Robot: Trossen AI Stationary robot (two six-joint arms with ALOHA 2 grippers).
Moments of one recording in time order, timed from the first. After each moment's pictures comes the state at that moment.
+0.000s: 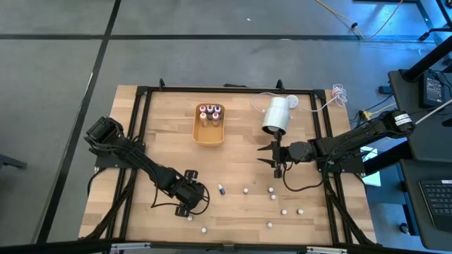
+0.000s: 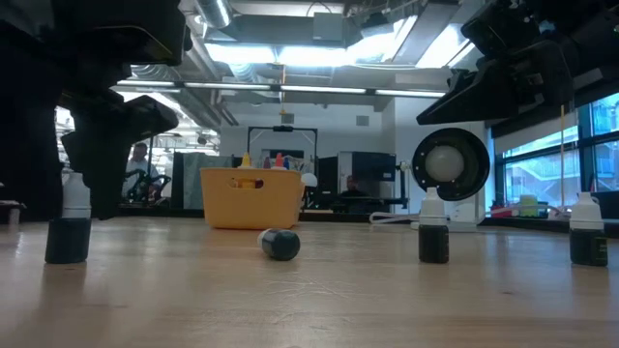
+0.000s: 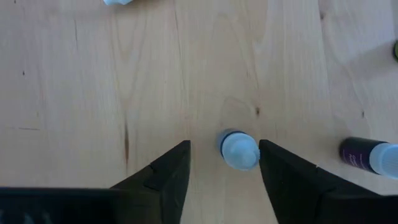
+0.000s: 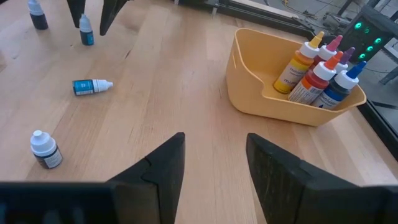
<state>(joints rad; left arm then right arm) -0.55 1.70 0.97 -0.46 -0.13 -0.43 0.24 1.12 0.39 0.29 0.33 -0.11</state>
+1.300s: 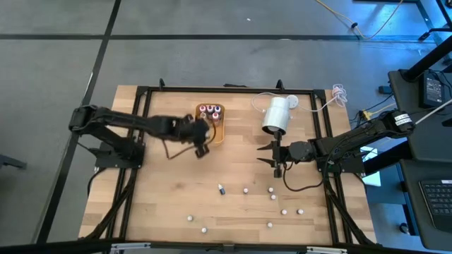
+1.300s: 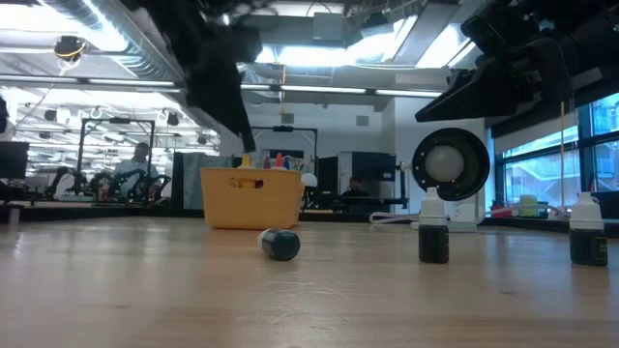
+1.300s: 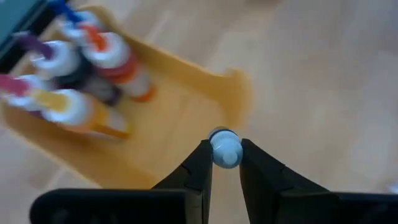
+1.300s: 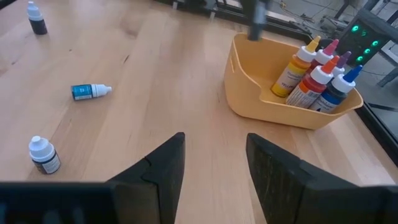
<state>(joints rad) 0.03 1.39 0.97 -0.55 -0.30 -0.39 0.24 1.12 0.39 0.31 0.33 -0.12</state>
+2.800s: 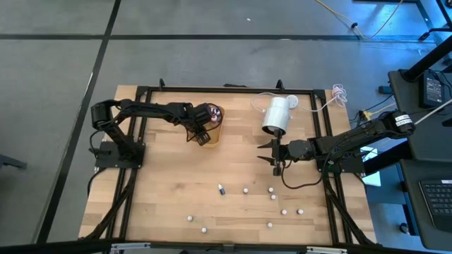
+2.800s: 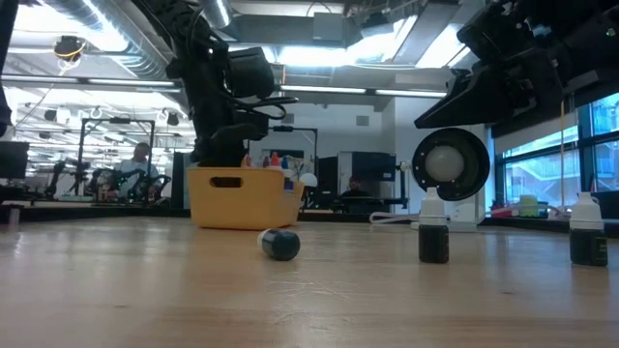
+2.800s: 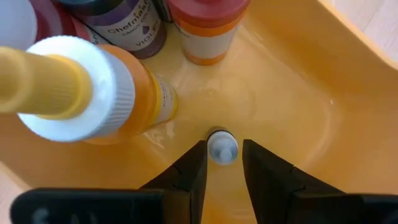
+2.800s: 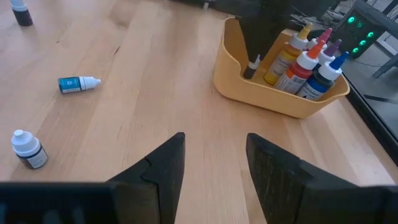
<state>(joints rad) 0.36 1.63 0.97 -0.54 -0.05 -0.25 0.21 1.12 0.39 0.29 0.33 -0.11</state>
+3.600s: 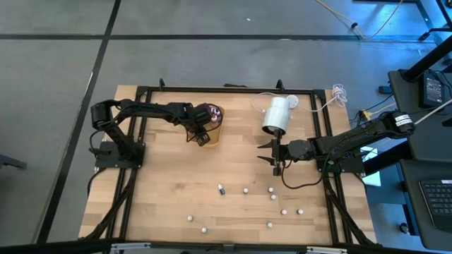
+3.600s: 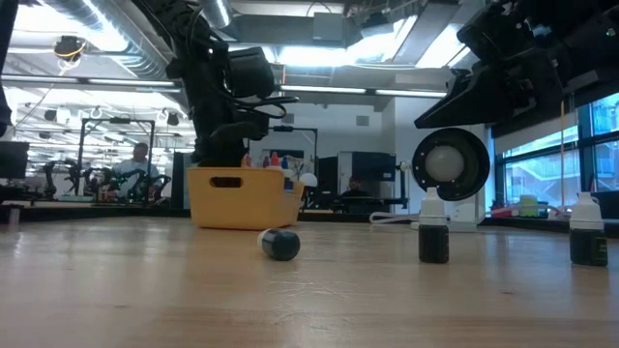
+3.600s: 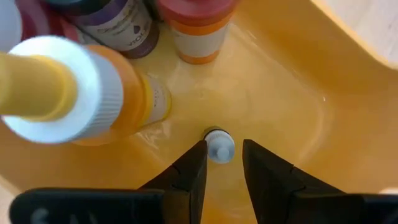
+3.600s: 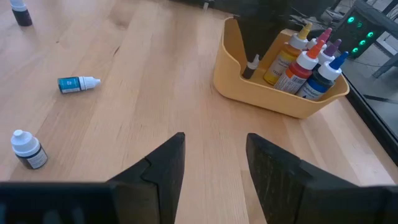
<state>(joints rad) 0.36 1.63 0.97 -0.54 -0.03 -0.23 0.21 1.12 0.39 0.29 0.33 -0.11</state>
